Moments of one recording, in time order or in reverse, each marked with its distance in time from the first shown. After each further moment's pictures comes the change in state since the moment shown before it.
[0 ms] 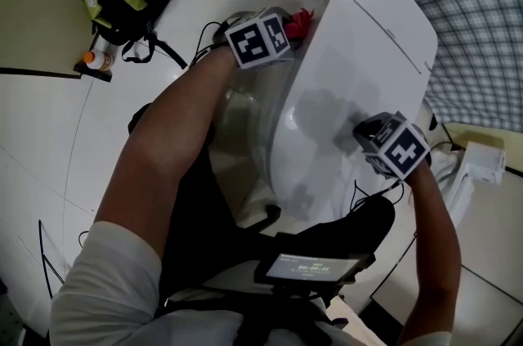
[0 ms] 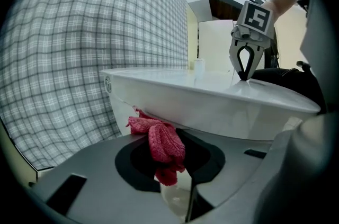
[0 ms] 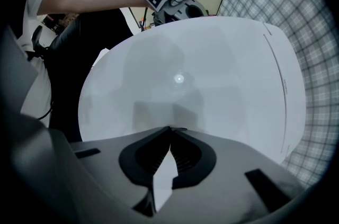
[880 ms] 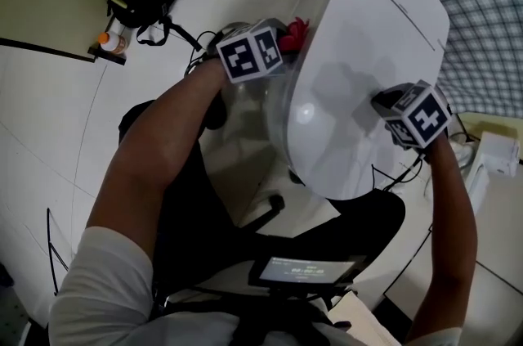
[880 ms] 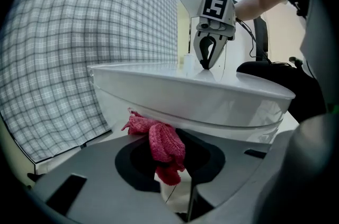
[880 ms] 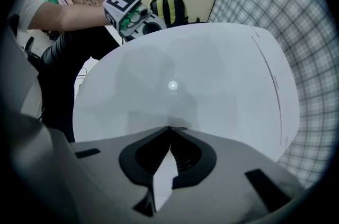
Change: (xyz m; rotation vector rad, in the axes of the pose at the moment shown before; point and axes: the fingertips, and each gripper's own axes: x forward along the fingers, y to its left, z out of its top) left arm -0.041 -0.093 -0.034 0.025 0.050 -0.066; right arm -0.001 0.002 0.004 0.058 -0.075 -0.042
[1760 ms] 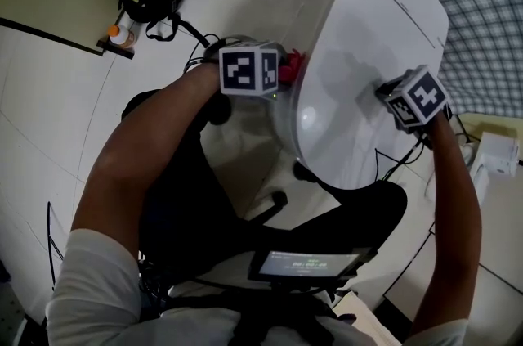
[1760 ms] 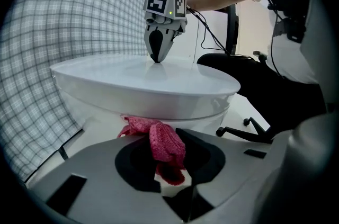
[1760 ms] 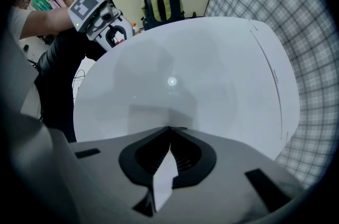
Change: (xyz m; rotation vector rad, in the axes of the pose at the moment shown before) left arm -0.036 -0.098 -0.010 0.102 0.135 -0.302; right arm 0.000 -0.002 -0.003 0.044 0.063 0.011
